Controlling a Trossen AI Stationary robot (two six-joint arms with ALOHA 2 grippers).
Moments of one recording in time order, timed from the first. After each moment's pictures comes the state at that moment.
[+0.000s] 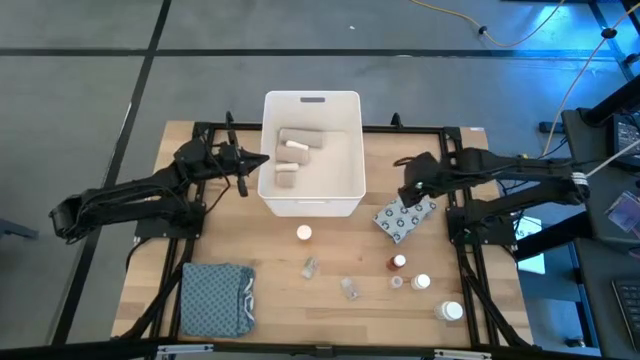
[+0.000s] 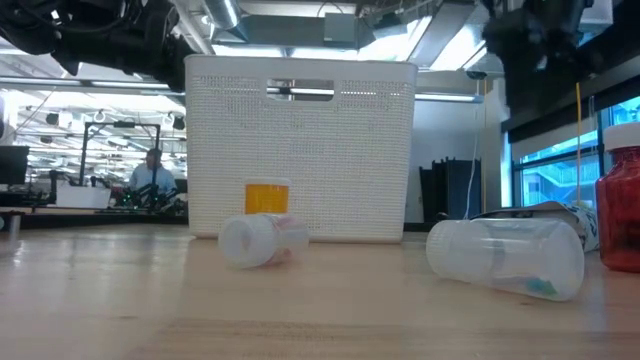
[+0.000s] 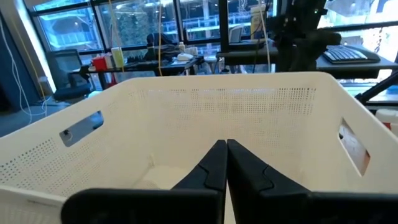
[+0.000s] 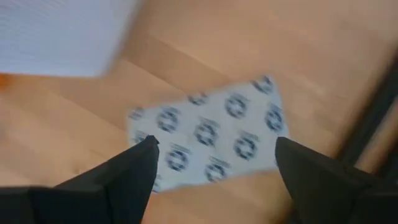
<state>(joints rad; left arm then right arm) 0.53 0.68 0.34 0.31 0.21 0.10 -0.06 1.13 1.10 -1.32 0.21 1.01</state>
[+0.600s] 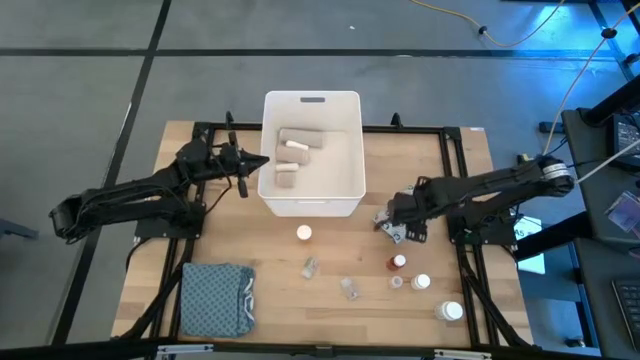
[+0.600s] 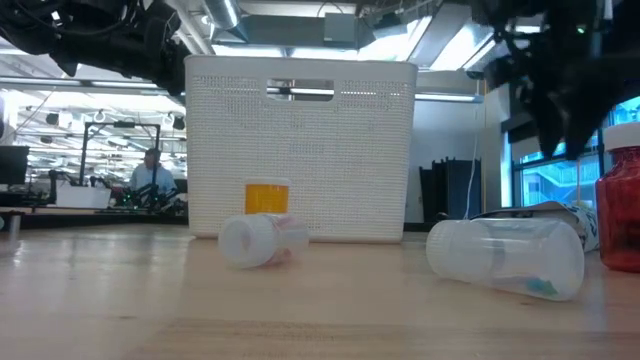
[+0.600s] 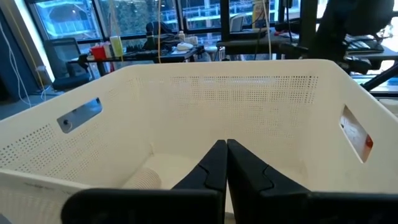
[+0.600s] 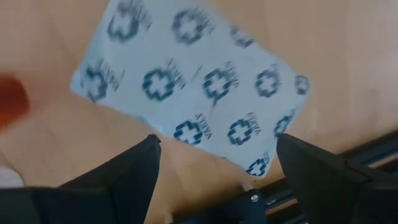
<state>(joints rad) 0.53 0.68 0.34 0.27 0.20 0.09 0.16 1.31 0.96 -1.25 0.21 0.41</state>
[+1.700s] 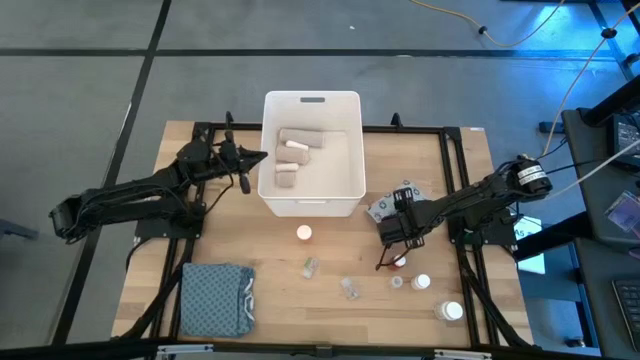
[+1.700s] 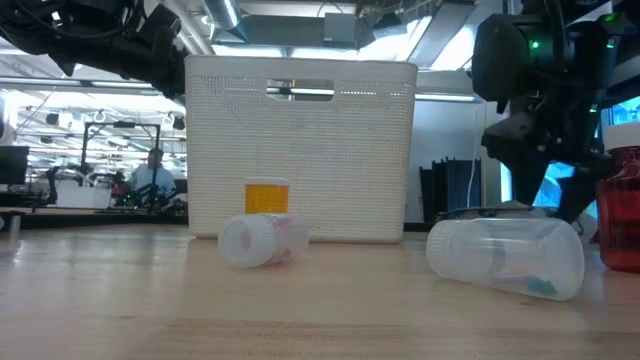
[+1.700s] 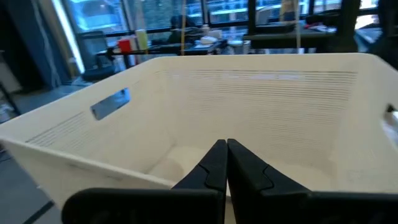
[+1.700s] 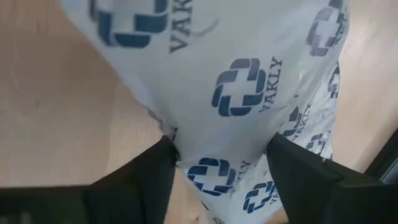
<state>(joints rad) 0.53 0.68 0.34 0.25 0.09 0.09 0.23 1.54 0.78 -0.92 0.40 0.03</state>
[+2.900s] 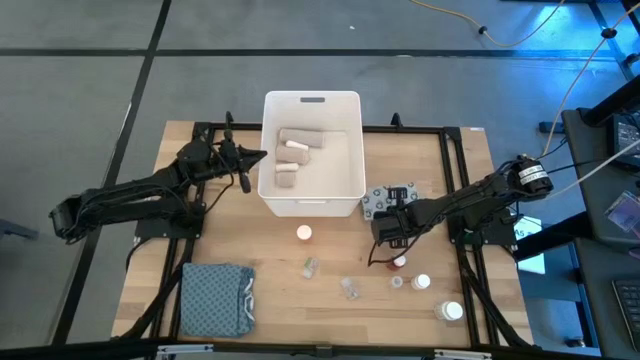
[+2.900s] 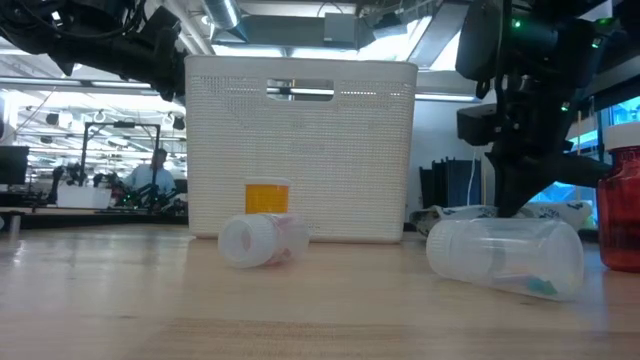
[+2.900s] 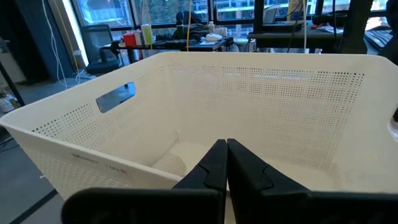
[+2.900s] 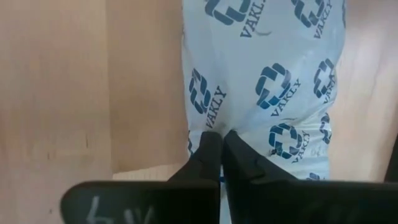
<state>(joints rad) 0.53 0.68 0.34 0.23 0.07 0.06 0.22 1.54 0.78 -0.73 0.45 0.15</state>
